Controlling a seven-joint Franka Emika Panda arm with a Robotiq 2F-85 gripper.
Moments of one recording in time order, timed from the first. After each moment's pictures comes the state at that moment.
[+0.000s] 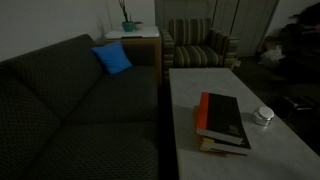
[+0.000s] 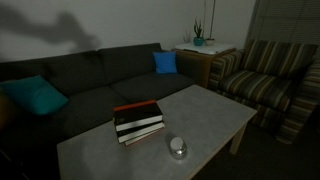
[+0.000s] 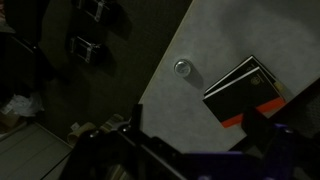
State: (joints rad) arm 0.07 -0.69 0.15 -2.65 -0.36 2.17 0.04
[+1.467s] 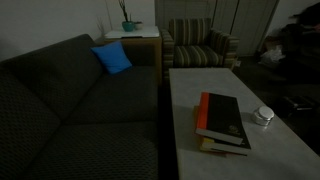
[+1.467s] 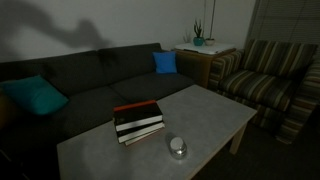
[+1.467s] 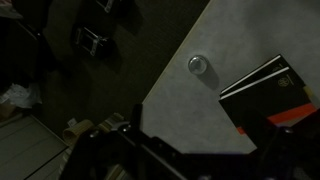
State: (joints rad) arm 0.01 -0.37 0.09 -2.48 -0.50 2.29 0.00
